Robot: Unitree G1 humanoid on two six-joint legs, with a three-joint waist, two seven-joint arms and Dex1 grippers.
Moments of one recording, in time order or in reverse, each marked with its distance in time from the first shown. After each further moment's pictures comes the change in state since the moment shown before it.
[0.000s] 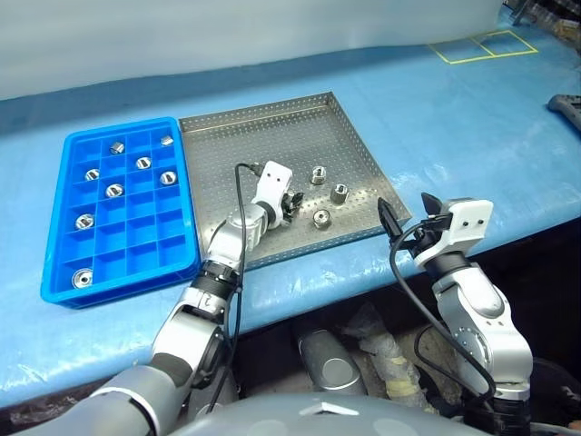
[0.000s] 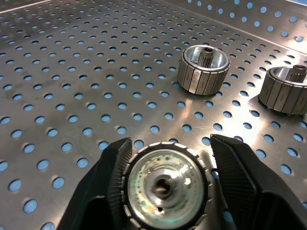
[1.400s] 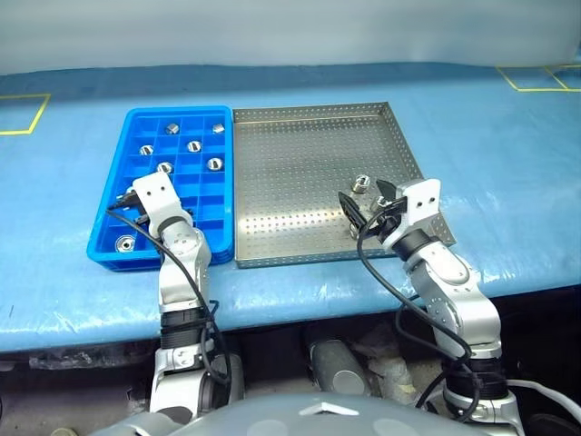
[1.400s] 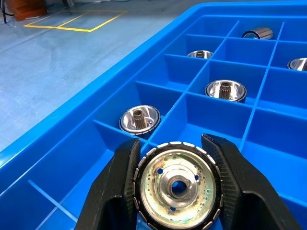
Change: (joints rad) left arm 0.303 -0.091 0.372 -0.580 0.175 0.131 0.834; right arm -0.178 -0.023 0.135 0.158 -0.042 0.001 0.111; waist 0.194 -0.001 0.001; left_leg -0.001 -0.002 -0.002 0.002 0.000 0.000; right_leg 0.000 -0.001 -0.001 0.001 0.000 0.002
